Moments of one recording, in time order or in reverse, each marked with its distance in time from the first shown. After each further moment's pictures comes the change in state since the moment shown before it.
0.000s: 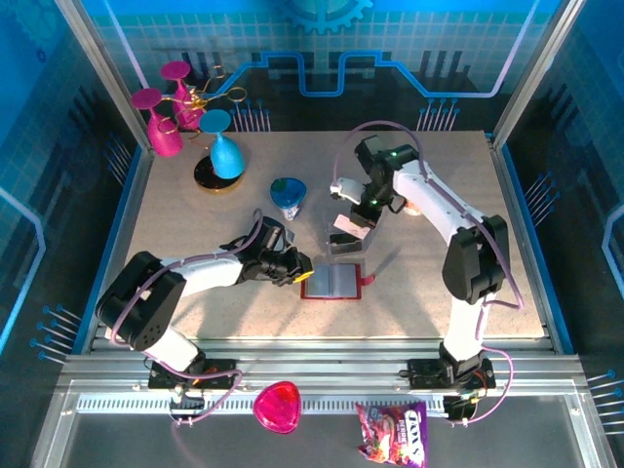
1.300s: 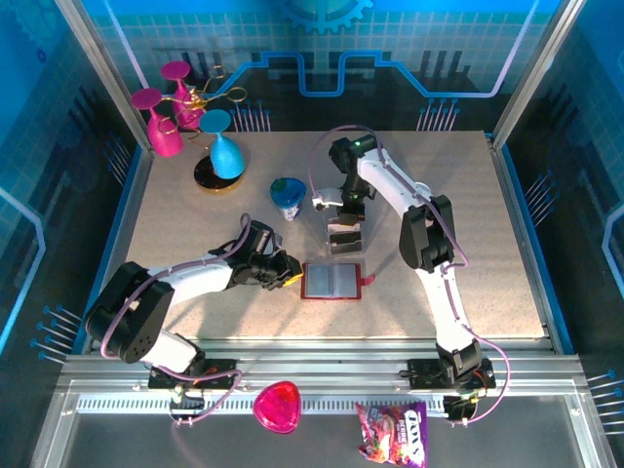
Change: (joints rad) left arm 0.044 -0.076 -0.067 -0.044 -0.023 0.000; right arm 0.025 0.457 0.491 -0.283 0.039 -0.339
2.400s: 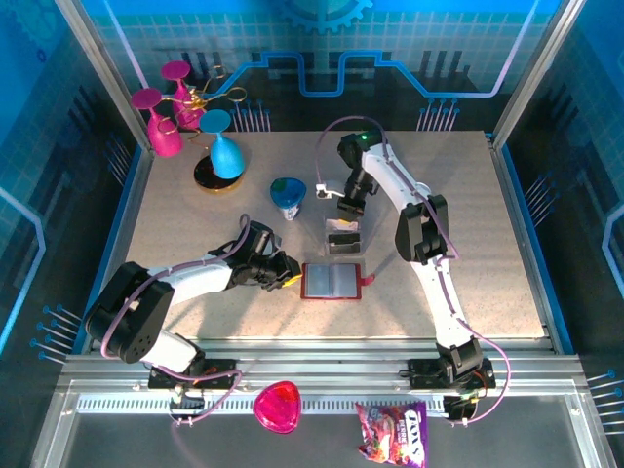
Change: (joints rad) left arm 0.002 0.000 -0.008 0.000 0.000 0.000; right arm -0.068 0.167 0.237 -0.128 -0.152 0.115
